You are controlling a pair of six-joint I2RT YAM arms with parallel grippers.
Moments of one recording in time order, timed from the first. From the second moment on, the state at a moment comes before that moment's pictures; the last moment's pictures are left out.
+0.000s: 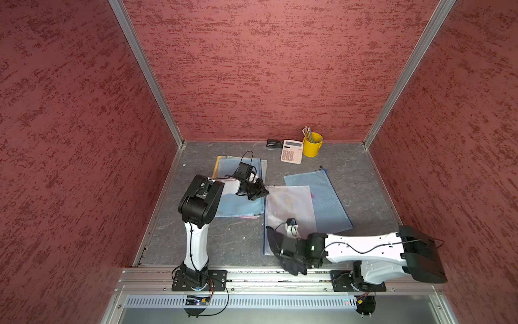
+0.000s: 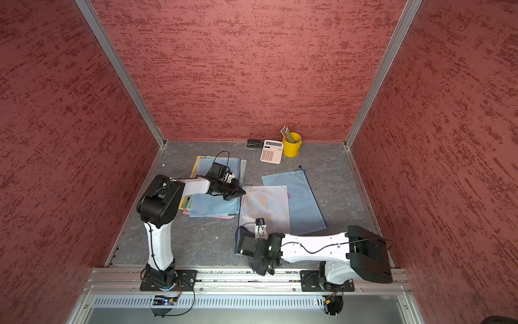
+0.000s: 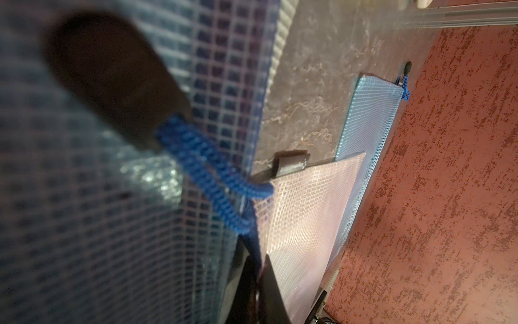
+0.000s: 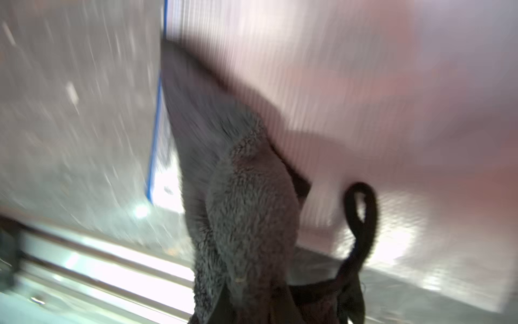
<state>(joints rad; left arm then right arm) -0.37 2.04 1.16 -0.12 0.66 -0.87 1.25 1.37 0.86 -0.69 0.26 1.18</state>
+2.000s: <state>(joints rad) 0.10 2.34 2.08 -1.01 0.53 -0.29 0.41 1.54 1.21 -0.66 0.31 0.59</state>
